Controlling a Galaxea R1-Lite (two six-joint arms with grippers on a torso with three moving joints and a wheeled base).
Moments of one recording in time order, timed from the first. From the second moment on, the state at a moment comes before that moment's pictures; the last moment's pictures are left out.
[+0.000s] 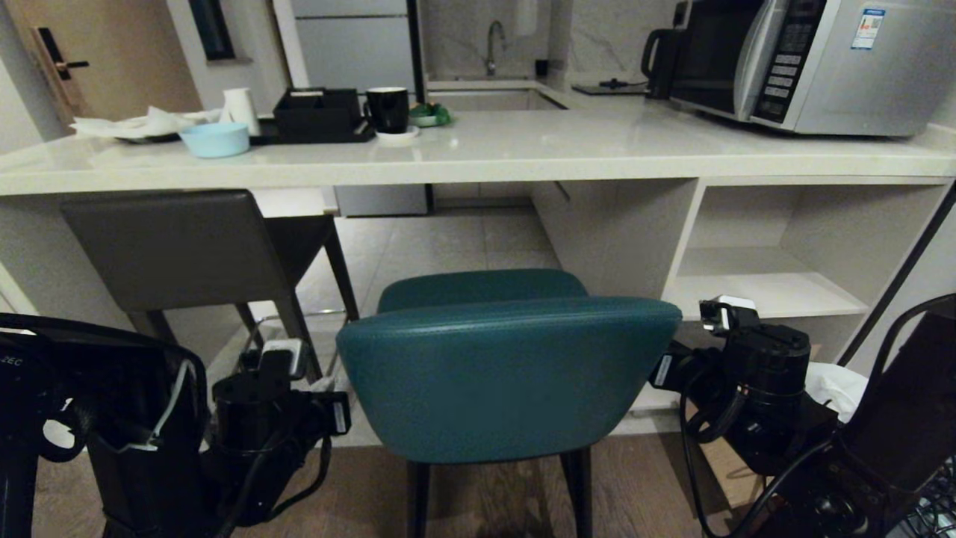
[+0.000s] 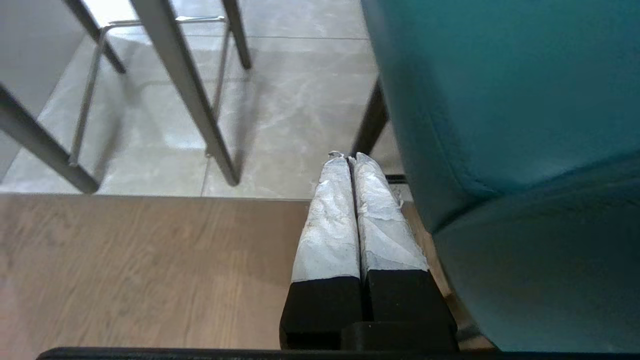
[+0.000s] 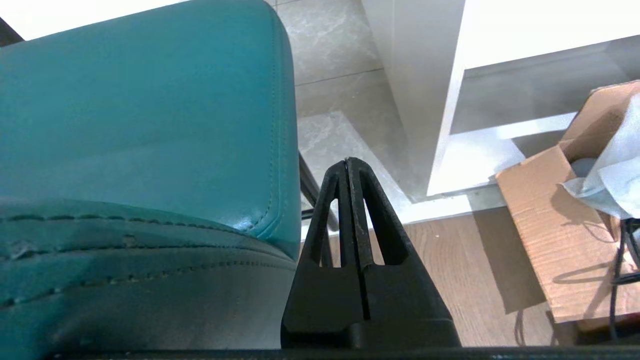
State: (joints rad) left arm -0.38 2.13 -0.32 -1.52 0.35 -0.15; right arm 0.38 2.02 -0.48 -1.34 -0.34 0.22
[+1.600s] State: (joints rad) left arm -0.38 2.07 -0.47 -1.53 0.16 -0.08; right arm 0.44 2.02 -0.47 -1.34 -0.36 0.21
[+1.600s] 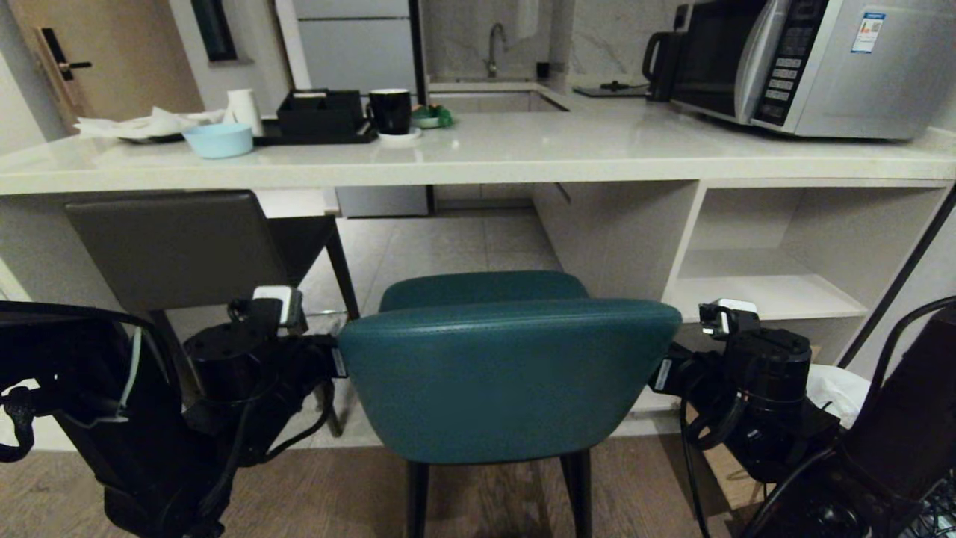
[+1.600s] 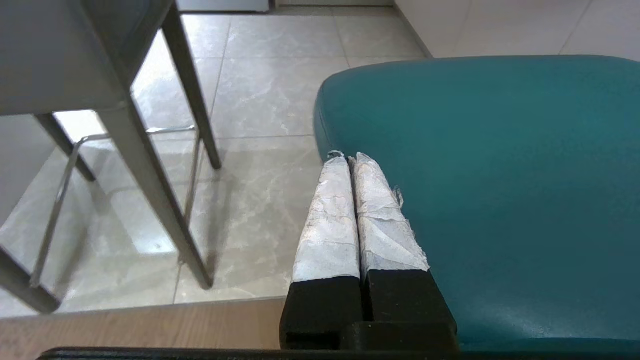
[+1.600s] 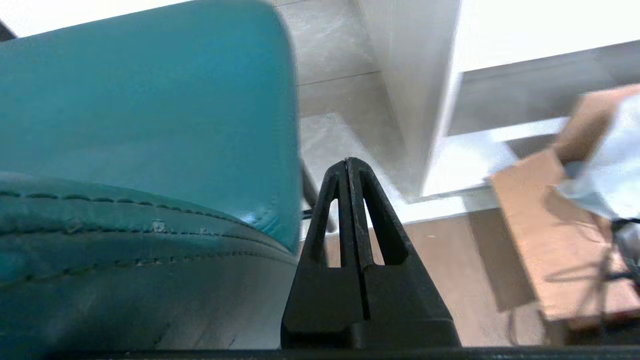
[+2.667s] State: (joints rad) left arm -0.43 2.11 -0.52 -1.52 0.23 -0.05; right arm 0.43 2.08 -0.68 -1.20 -0.35 0.20
